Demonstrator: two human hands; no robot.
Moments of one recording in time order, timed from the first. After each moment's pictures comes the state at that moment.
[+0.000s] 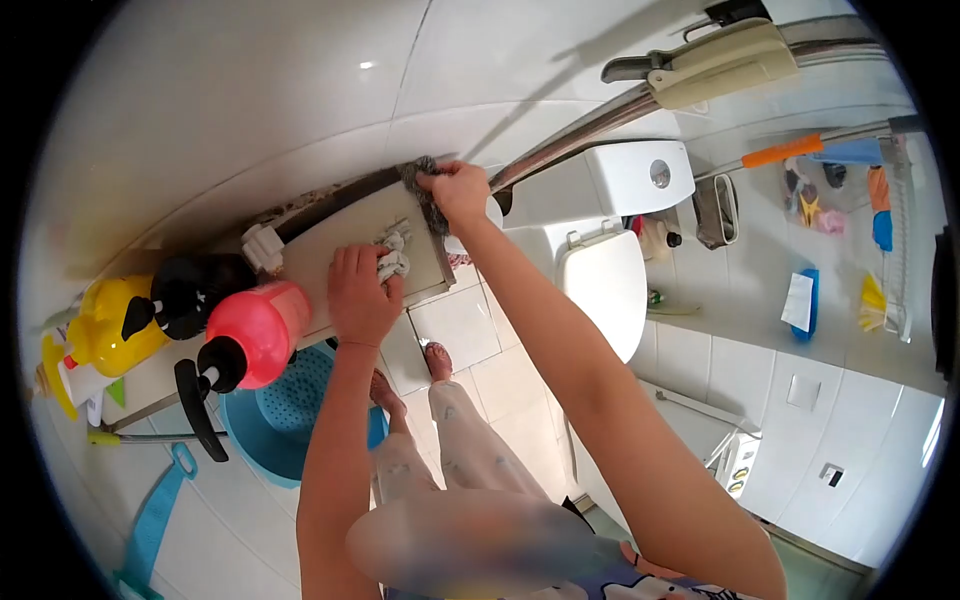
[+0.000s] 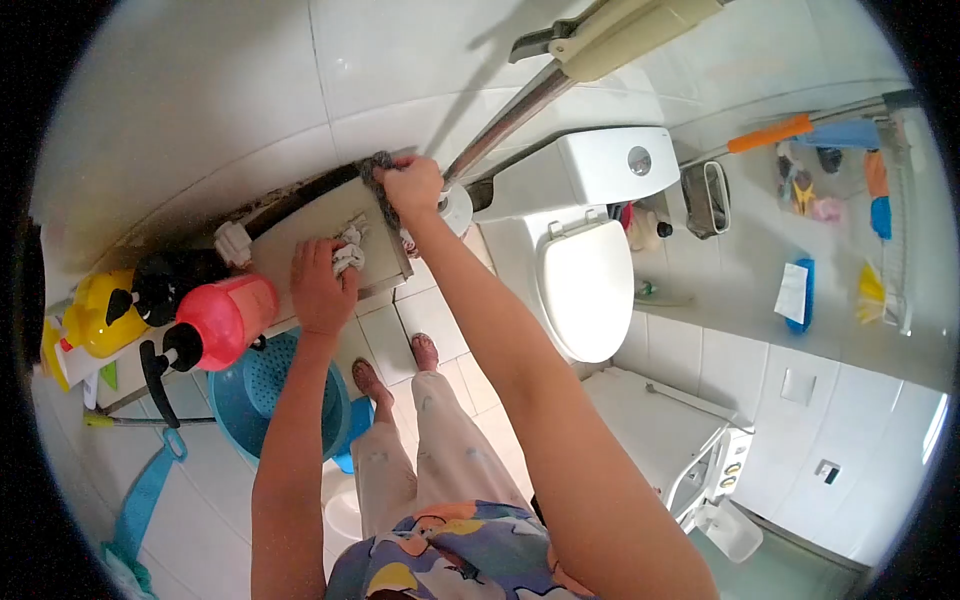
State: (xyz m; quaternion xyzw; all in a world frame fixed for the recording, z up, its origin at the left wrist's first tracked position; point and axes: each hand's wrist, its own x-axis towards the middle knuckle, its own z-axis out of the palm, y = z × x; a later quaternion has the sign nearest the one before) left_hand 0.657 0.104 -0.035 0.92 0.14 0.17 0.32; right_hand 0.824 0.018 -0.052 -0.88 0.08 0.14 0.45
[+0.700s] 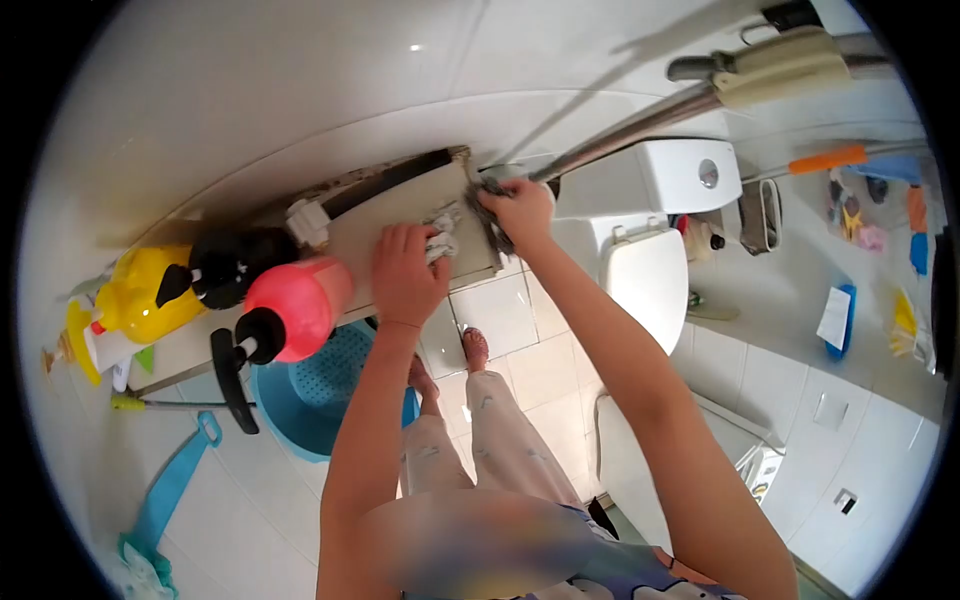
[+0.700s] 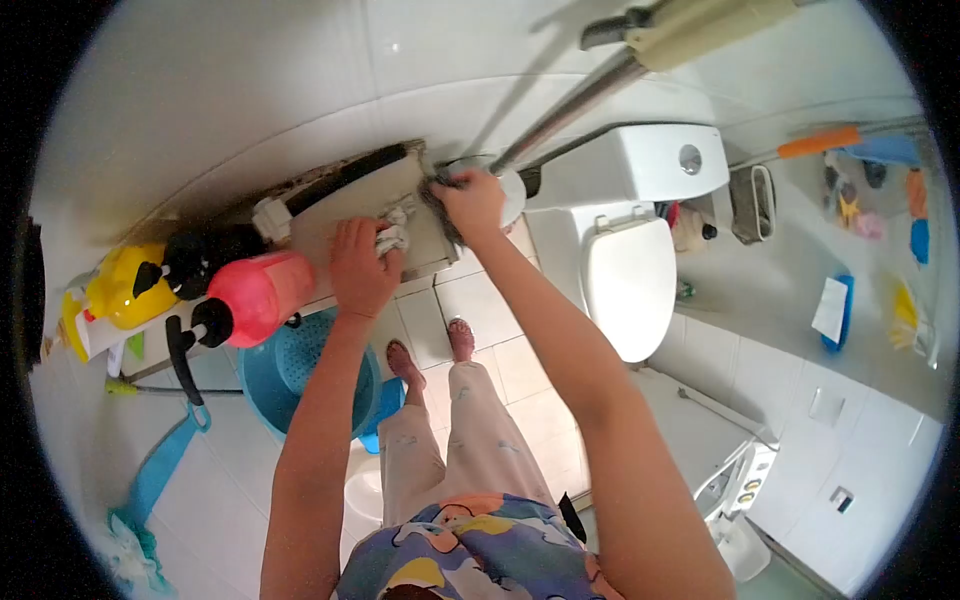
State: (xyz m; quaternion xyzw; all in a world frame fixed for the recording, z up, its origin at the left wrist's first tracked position) left_hand 0.658 0.103 -0.034 0.91 0.15 0.18 0.33; right_hand 0.790 -0.014 -0.036 -0.91 0.00 0.16 0.38
